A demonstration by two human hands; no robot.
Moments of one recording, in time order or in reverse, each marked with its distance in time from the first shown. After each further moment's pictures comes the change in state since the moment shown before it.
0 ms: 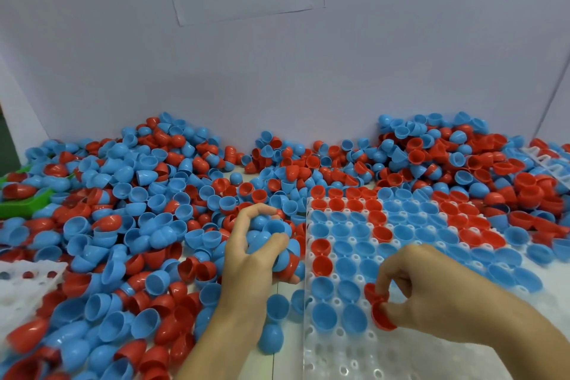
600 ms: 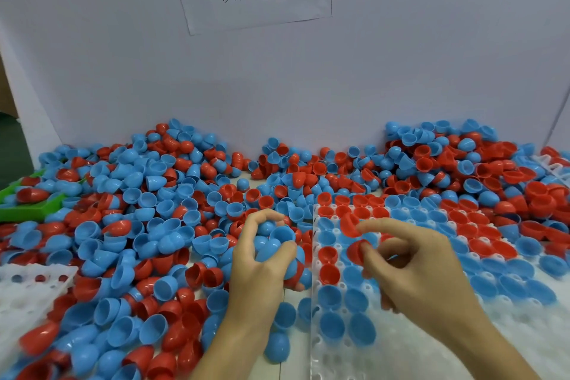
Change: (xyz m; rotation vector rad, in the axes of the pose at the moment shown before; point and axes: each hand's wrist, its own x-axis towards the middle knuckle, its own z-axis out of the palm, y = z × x) left_hand -0.001 -0.003 -0.001 0.123 0.014 0.097; right_hand 0.008 -0.032 0.018 0.610 0.574 -0.261
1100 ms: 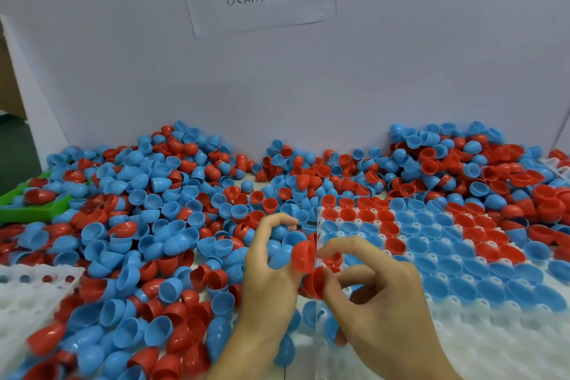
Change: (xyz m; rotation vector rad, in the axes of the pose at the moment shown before) left_hand -0.008 0.008 0.008 0.013 -0.035 0.044; right_hand -0.020 -0.013 0.045 0.122 -0.015 -0.093
